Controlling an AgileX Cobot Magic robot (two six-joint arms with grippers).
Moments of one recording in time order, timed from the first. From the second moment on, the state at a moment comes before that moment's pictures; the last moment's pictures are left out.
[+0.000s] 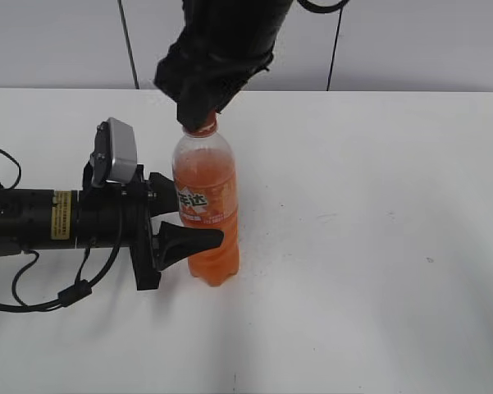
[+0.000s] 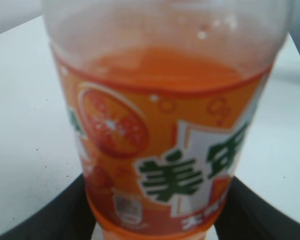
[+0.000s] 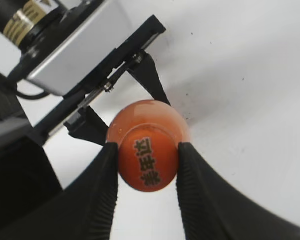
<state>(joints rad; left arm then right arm) -0.25 2.00 -0.71 1.18 -1.10 -0.40 0.76 1.92 -1.88 0.15 1.22 -0.39</state>
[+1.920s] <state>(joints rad) -0.25 2.00 -0.71 1.18 -1.10 -0.40 0.20 1.68 -1.03 0.13 0.60 -0.06</state>
